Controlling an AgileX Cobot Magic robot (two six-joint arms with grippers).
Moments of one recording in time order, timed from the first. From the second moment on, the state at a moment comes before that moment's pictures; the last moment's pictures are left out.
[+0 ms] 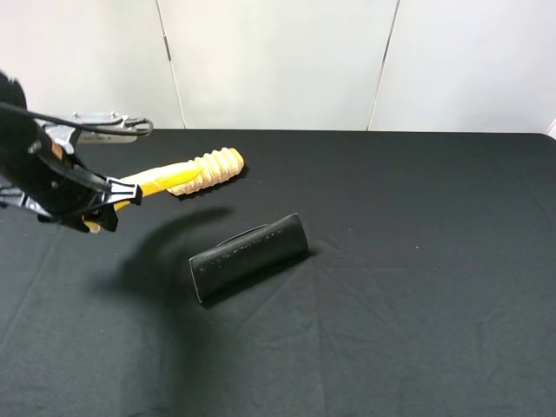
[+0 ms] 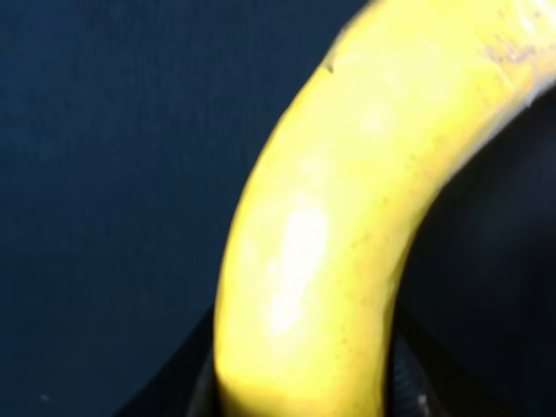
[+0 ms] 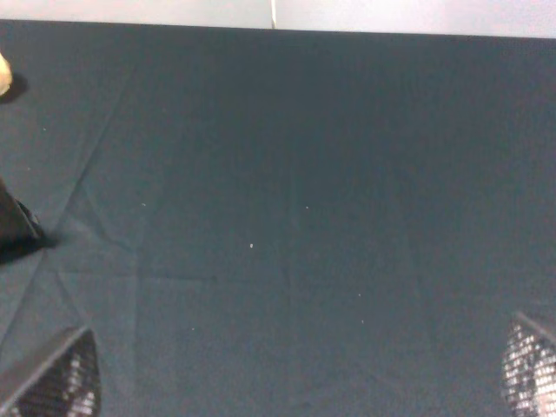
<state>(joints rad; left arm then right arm) -0.31 1.58 -0.74 0.11 0.41 -0.44 0.17 -0.01 -0.49 0.00 1.03 0.06</state>
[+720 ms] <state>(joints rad) -0.31 1.57 -0.47 0.11 0.08 -0.63 0.17 -0.01 -0.49 0.00 1.03 0.06</state>
